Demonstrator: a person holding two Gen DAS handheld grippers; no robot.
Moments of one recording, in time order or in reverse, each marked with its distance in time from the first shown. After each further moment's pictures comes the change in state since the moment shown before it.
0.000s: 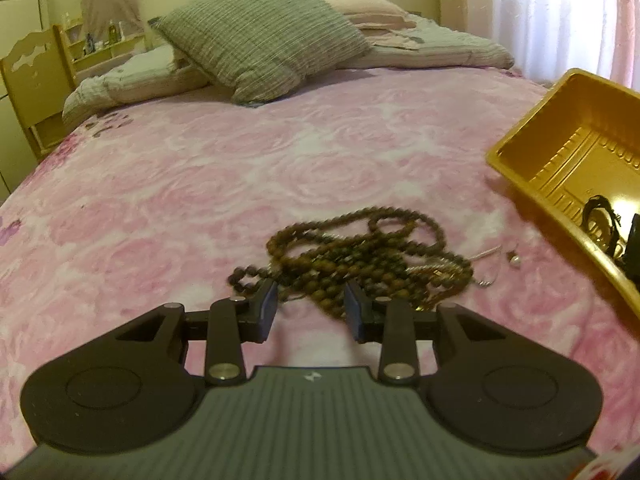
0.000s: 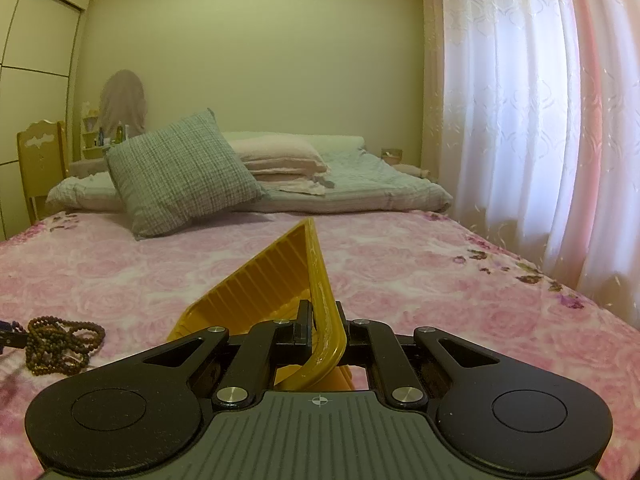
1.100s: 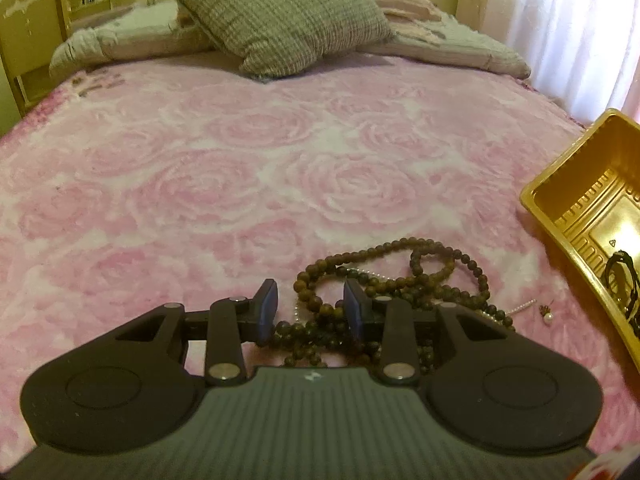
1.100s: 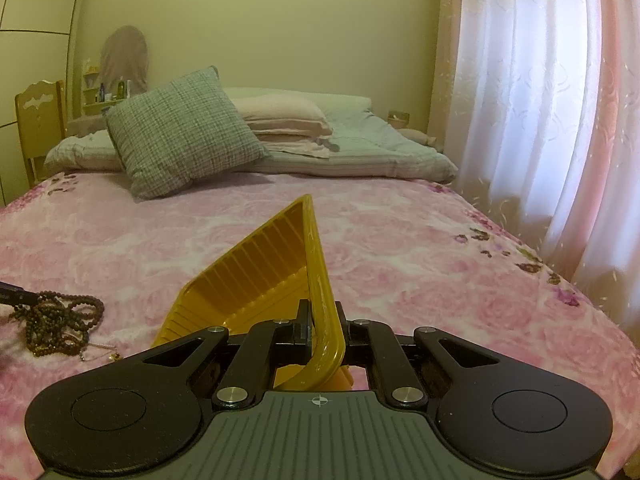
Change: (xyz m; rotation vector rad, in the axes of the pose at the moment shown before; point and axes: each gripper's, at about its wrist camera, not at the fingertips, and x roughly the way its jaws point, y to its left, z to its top) left arm 0.052 0.041 0.038 -0.111 0.095 -0.079; right arm 0.012 0.008 0.025 -0.056 0.149 -0.006
